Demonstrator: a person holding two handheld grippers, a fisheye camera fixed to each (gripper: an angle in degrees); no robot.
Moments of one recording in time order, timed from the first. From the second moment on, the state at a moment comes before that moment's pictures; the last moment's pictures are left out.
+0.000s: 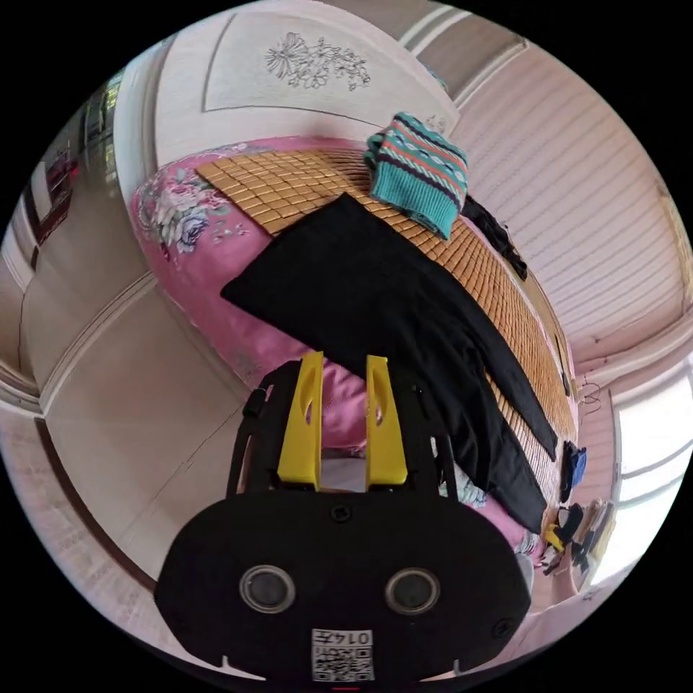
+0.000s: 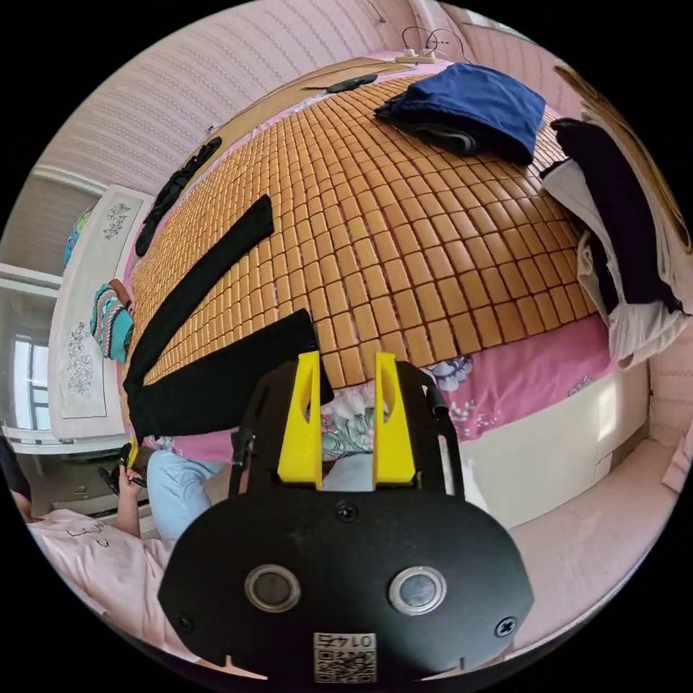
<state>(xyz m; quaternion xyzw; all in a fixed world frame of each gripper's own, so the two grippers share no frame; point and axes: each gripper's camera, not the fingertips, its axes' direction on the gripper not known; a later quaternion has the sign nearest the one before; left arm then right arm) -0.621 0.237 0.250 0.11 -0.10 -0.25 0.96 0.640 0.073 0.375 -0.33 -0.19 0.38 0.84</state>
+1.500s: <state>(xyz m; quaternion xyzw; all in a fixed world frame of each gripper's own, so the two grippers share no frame) -0.805 0.304 0.221 0.20 -0.01 -0.40 0.89 0.666 0.140 0.374 -0.19 -0.39 0.49 0.76</state>
